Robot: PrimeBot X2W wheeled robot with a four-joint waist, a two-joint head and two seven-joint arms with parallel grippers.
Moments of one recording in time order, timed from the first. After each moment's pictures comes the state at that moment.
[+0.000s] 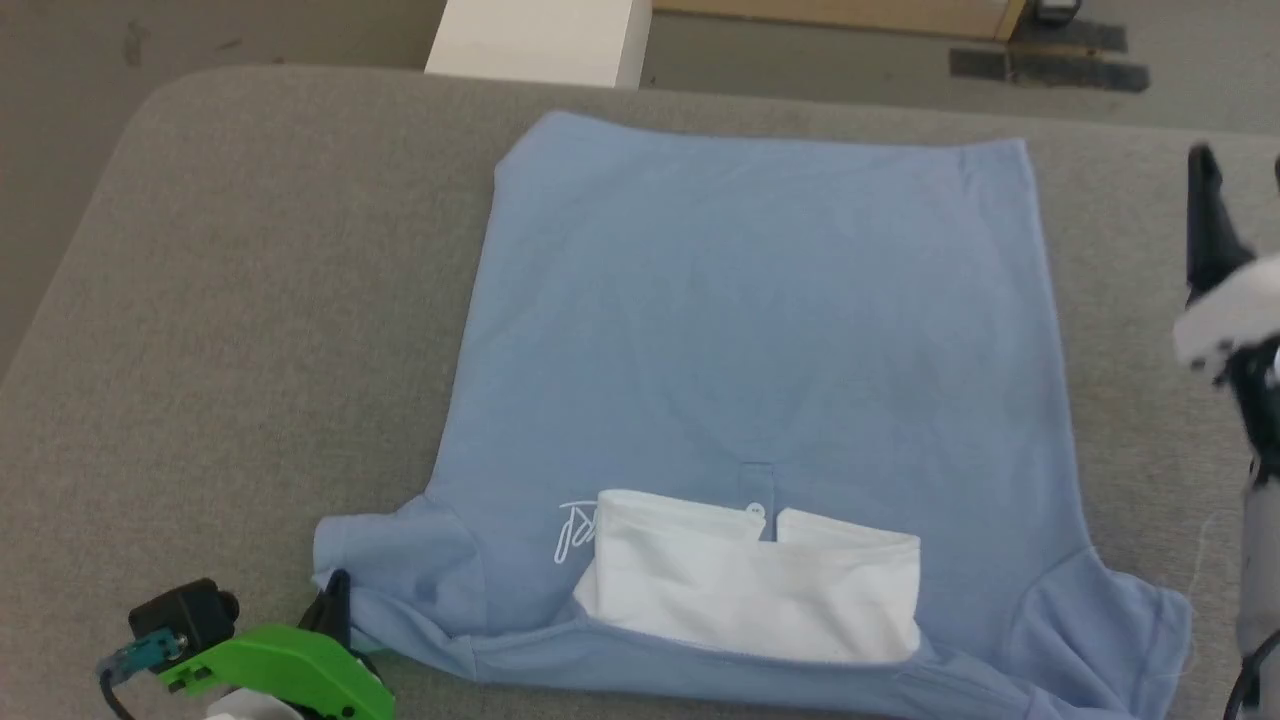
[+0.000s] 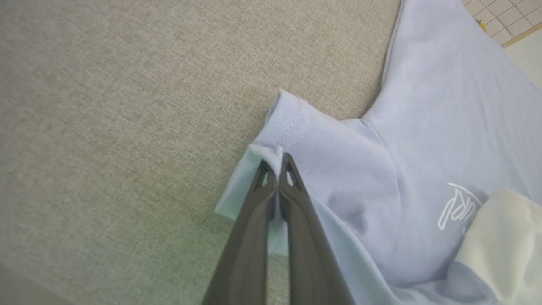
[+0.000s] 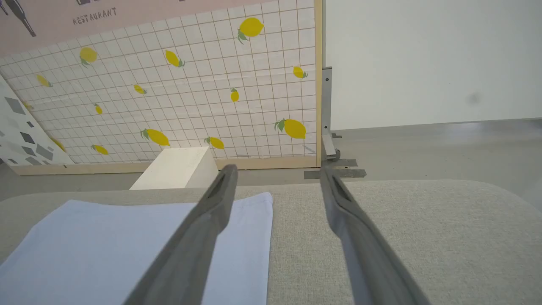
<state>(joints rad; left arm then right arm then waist) 0.07 0.45 -0.36 -0.01 -1.02 0.36 -0.04 -0.51 -0.17 -0.27 0.25 0.20 0.13 0.15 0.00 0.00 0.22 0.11</state>
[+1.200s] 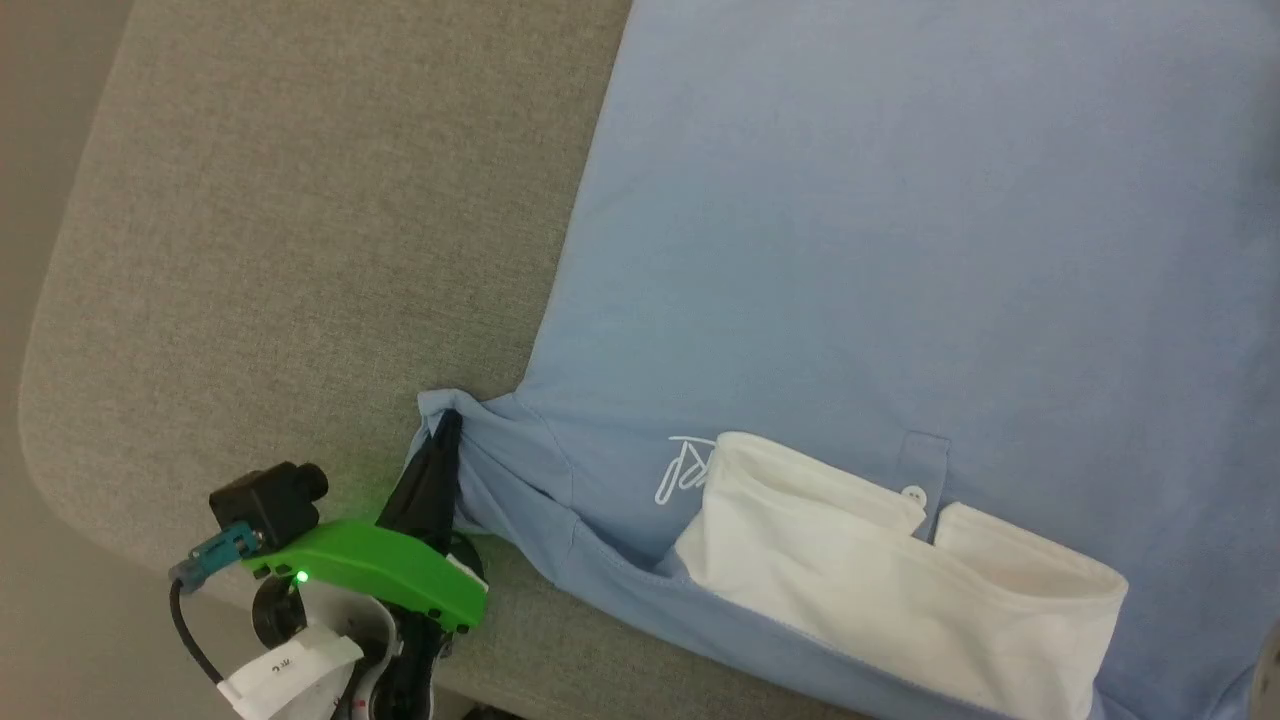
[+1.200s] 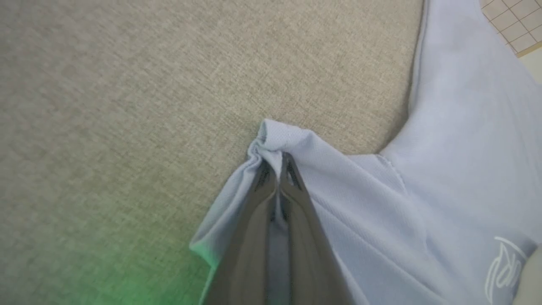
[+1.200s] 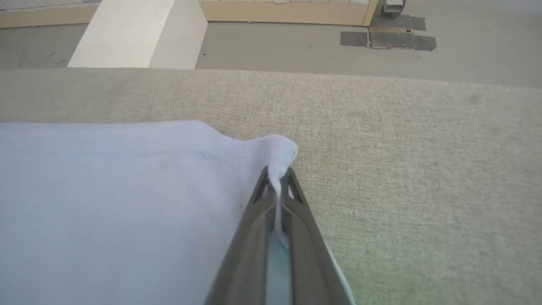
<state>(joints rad) -0.15 0.33 -0.43 0.03 -0.98 0.21 -0.14 -0.90 -0.23 -0.39 0.38 -0.01 0.13 0.66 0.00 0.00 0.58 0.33</state>
